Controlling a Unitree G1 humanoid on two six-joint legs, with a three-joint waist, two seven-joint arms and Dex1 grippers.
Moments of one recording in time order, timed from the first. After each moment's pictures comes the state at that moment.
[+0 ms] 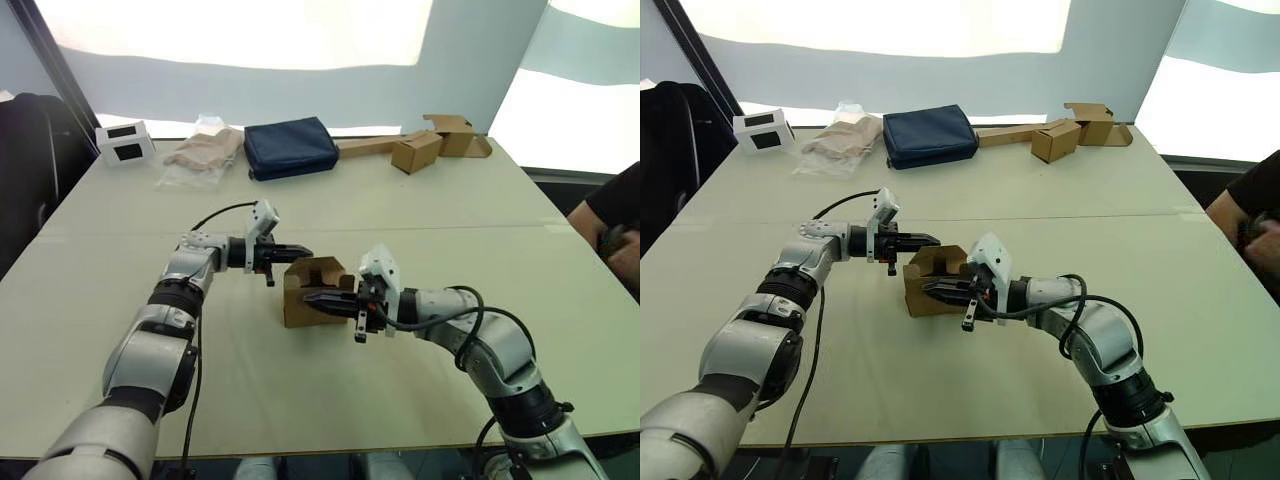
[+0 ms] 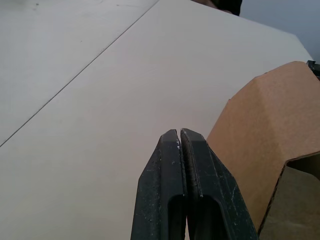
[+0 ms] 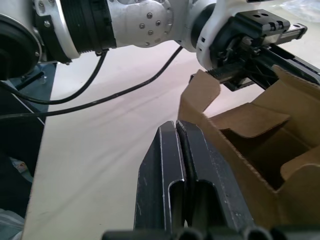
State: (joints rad) left arm -1.00 0.38 -0.10 0.96 -0.23 0.12 -1.35; right arm -0.46 -0.41 0.22 -0.24 0.50 0.63 0.83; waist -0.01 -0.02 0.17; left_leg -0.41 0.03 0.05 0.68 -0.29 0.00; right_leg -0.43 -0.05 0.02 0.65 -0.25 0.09
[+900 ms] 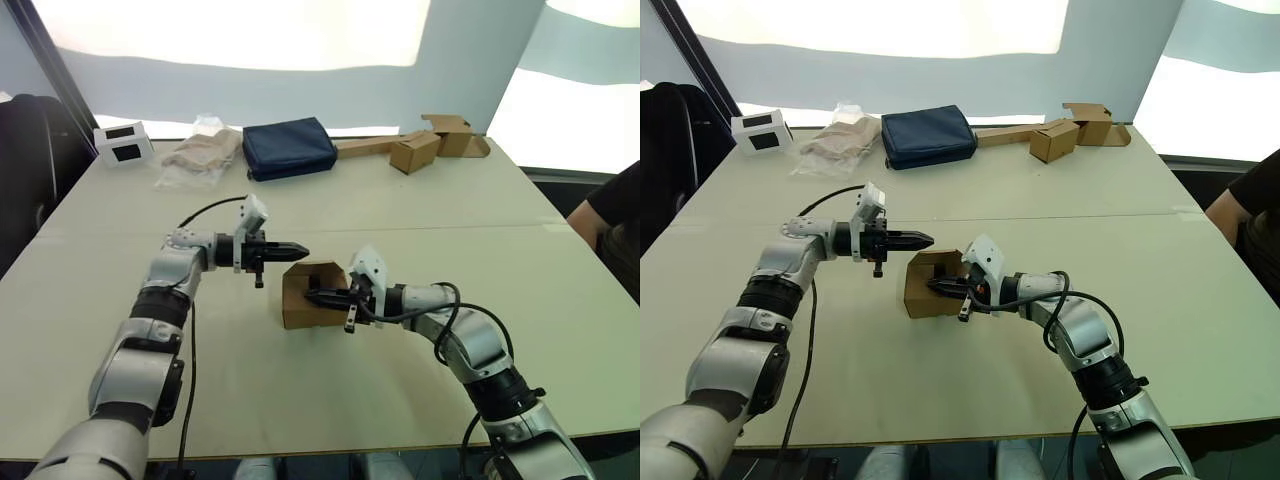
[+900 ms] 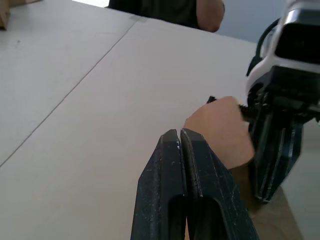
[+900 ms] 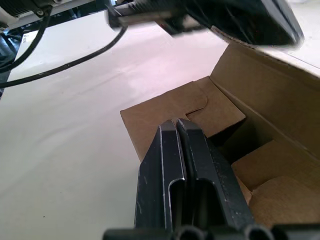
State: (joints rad) left arm -0.82 0.48 -0.05 0.47 -0.33 0.35 -1.42; right arm -0.48 -0.37 0.25 -0.07 0.37 0.52 0.87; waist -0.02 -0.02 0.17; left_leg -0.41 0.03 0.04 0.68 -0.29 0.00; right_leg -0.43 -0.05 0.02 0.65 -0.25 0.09
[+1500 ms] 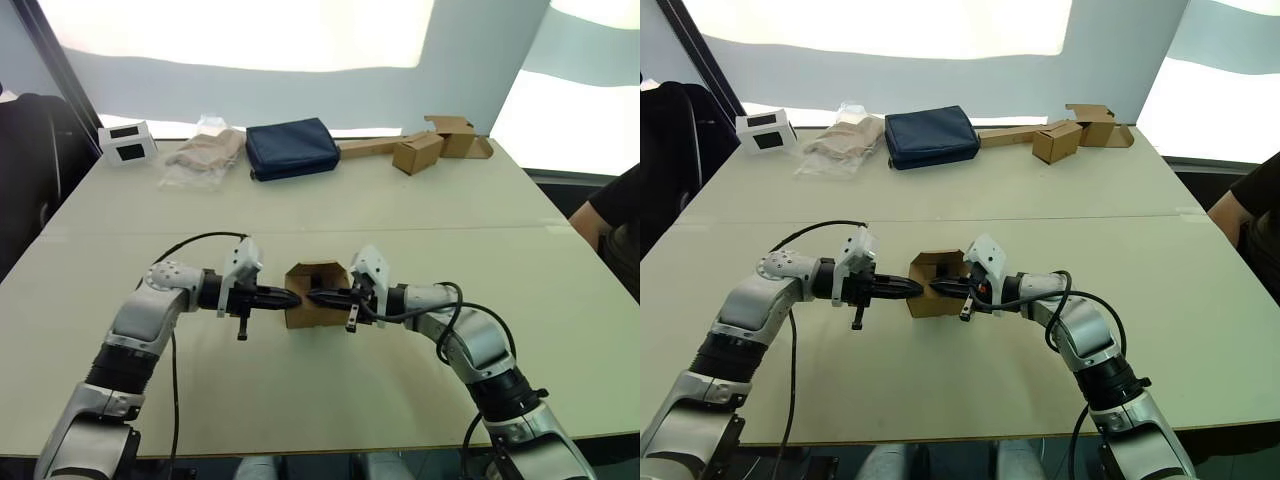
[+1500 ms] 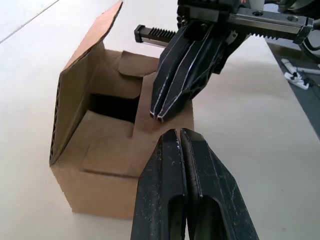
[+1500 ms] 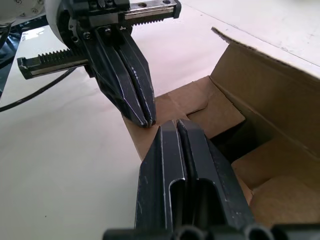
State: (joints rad) left arm -0.54 0.58 -0.13 0.11 -0.34 0.40 -1.33; right arm -0.48 -0.38 0.25 -0.10 0.37 0.55 0.87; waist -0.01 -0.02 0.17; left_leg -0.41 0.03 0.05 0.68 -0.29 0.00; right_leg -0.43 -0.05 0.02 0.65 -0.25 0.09
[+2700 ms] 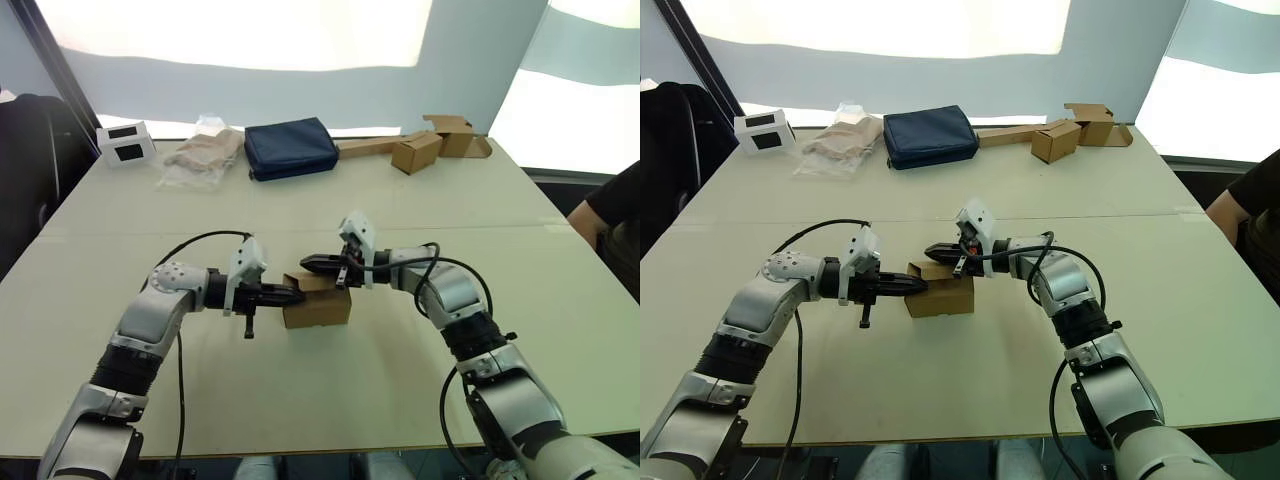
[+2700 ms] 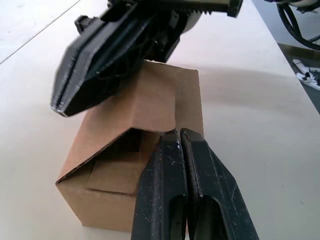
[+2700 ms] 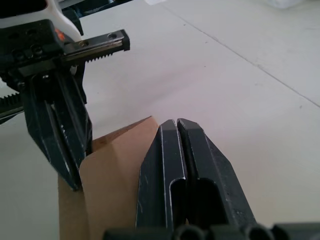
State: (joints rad) left arm -0.54 0.57 -0.14 0.11 -0.35 0.37 -1.28; right arm -0.74 -0.31 0.23 0.29 0.31 0.47 0.98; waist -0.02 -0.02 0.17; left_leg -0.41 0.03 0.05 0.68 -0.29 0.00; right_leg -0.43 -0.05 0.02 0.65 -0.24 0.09
